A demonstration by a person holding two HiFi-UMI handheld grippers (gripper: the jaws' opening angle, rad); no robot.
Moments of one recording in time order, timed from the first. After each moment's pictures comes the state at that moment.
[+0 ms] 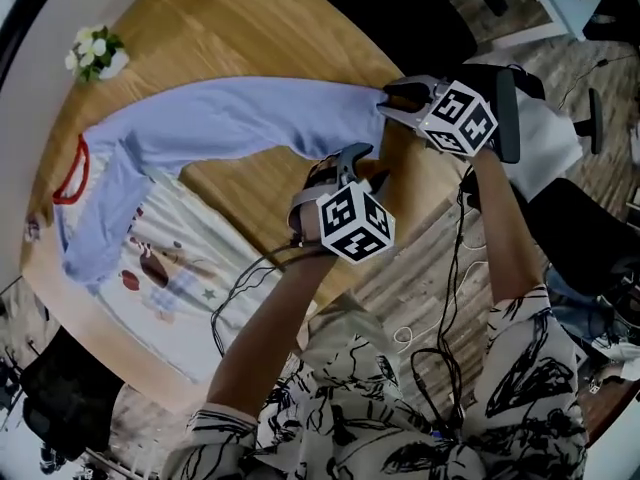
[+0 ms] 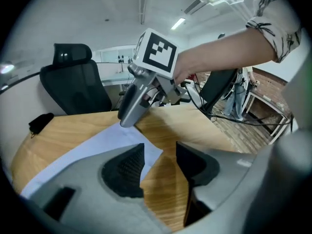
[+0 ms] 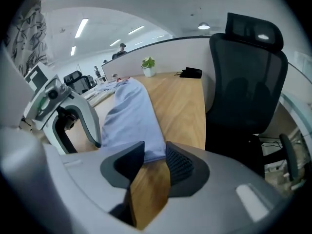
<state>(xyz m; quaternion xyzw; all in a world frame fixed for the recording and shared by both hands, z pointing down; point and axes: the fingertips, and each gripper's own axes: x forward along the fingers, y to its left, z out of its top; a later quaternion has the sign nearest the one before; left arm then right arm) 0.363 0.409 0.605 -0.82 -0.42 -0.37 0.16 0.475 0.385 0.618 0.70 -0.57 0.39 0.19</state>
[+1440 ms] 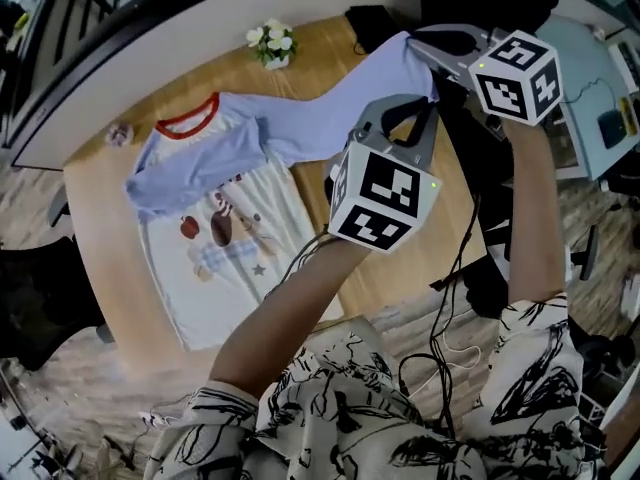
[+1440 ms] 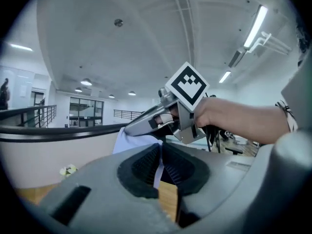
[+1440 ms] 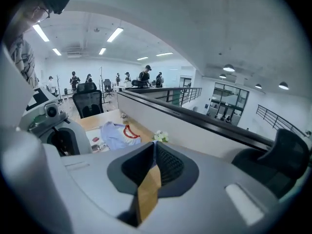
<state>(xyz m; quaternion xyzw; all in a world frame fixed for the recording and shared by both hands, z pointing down) 0.441 0.194 0.271 -0.98 -0.15 -0.11 -0.03 0.512 0.122 0.270 0.69 -0.66 0.19 0.23</state>
